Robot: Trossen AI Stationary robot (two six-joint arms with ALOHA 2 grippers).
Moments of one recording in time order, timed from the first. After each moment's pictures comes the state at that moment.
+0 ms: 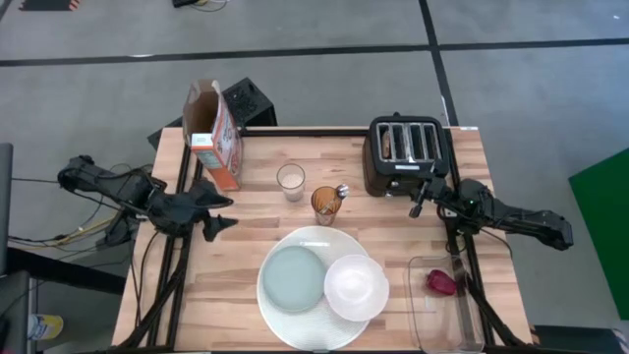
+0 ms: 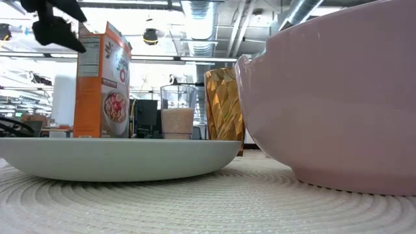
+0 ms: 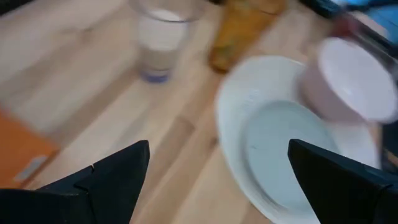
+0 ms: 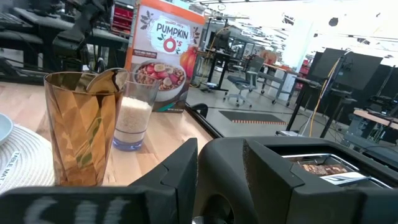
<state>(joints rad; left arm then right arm) -0.36 0.69 0.82 -0.96 -0.45 -0.89 -0.24 0.02 0.01 0.06 0.24 -0.26</state>
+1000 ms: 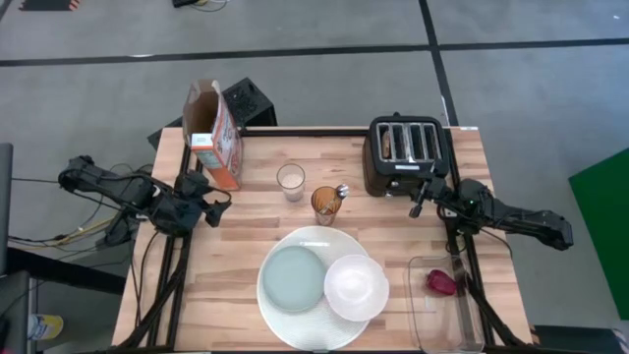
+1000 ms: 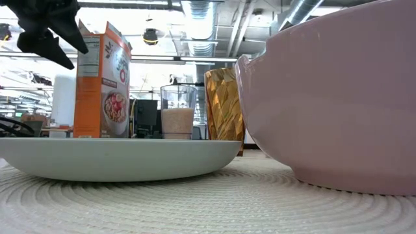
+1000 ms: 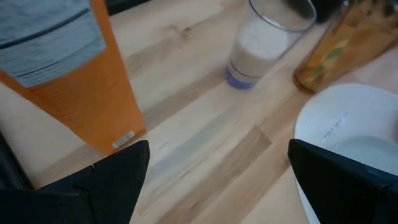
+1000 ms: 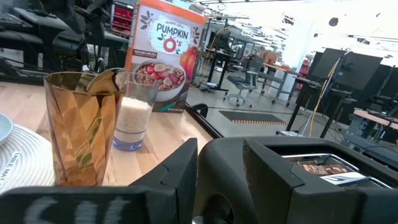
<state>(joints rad) -0.36 0.69 0.80 -1.21 -0.68 -1.17 -0.24 0.02 0.01 0.06 0.24 -0.26</state>
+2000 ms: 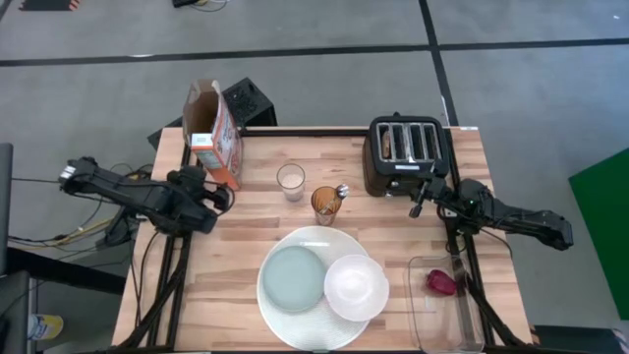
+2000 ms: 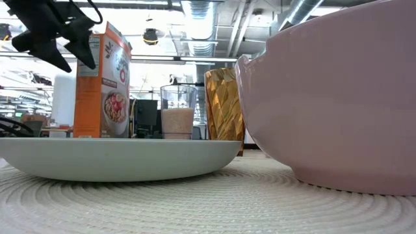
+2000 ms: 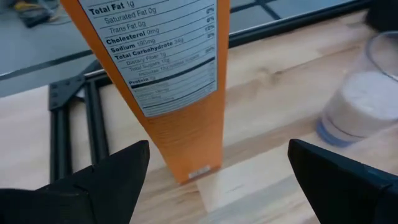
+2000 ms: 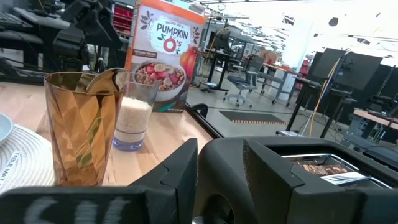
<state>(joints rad) -0.28 0.89 0.80 -1.41 -0.92 -1.48 -0.24 0.02 0.01 0.06 0.24 -0.26</state>
